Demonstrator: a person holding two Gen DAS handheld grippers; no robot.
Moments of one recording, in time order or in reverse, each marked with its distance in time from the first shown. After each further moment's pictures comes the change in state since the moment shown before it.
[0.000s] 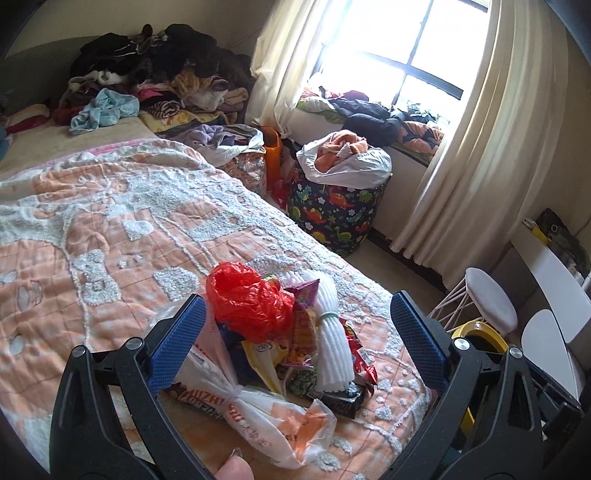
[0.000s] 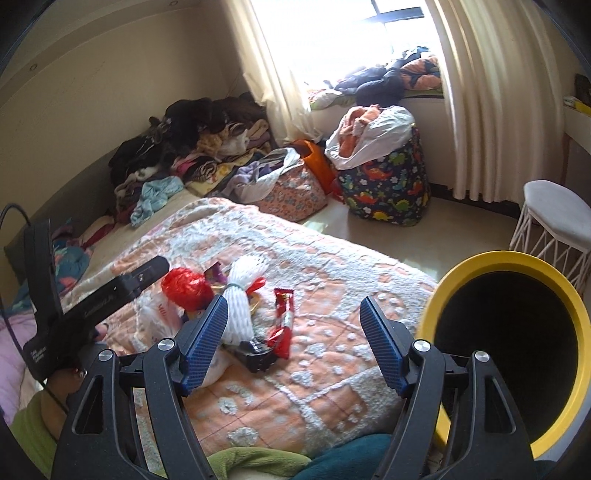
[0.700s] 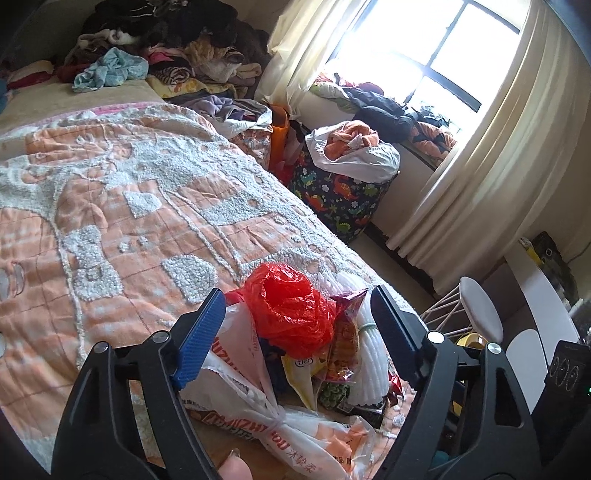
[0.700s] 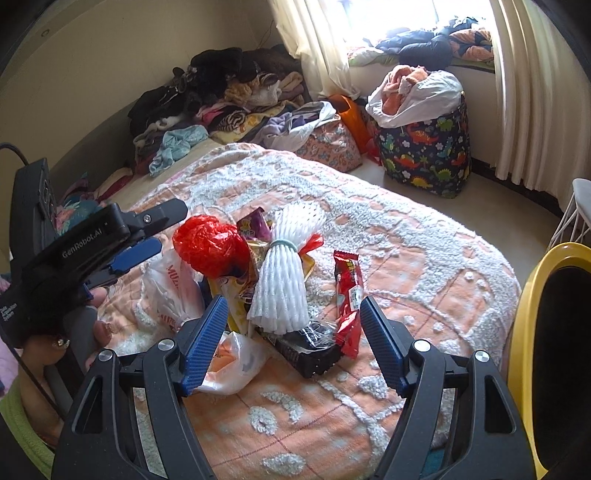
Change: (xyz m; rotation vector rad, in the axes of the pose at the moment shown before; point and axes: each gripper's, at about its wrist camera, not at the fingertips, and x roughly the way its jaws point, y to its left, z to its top) left arm 0.030 0.050 0.011 -0.111 0.085 -0.058; right arm 0.089 0.053 -0.014 -0.073 0.180 0.081
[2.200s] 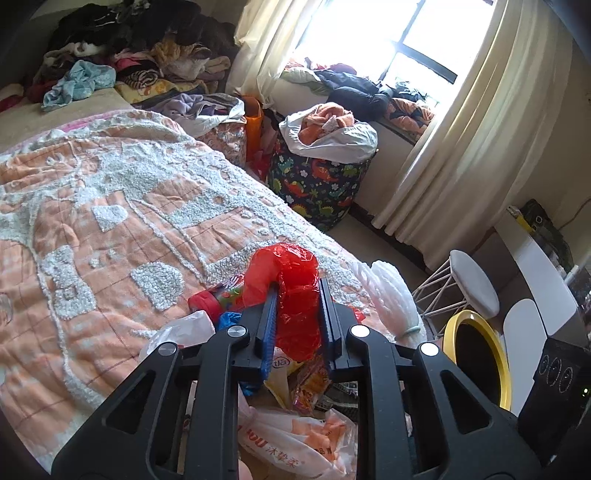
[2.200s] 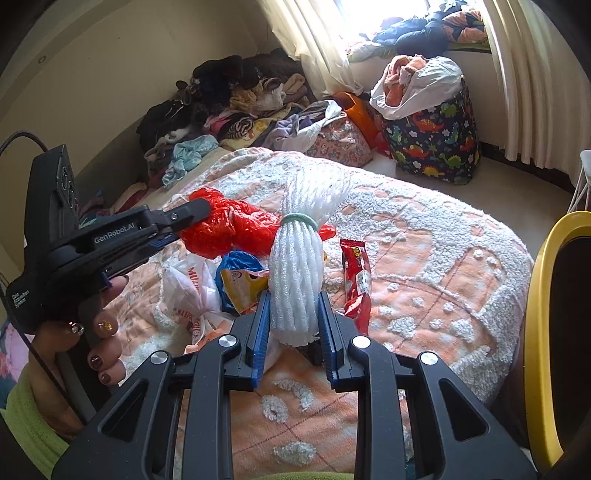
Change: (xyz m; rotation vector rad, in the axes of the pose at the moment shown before) left arm 0.002 -0.036 0.003 0.106 0.047 -0.045; right arm -0.016 -0.020 -0.011 0.077 -0.024 0.095
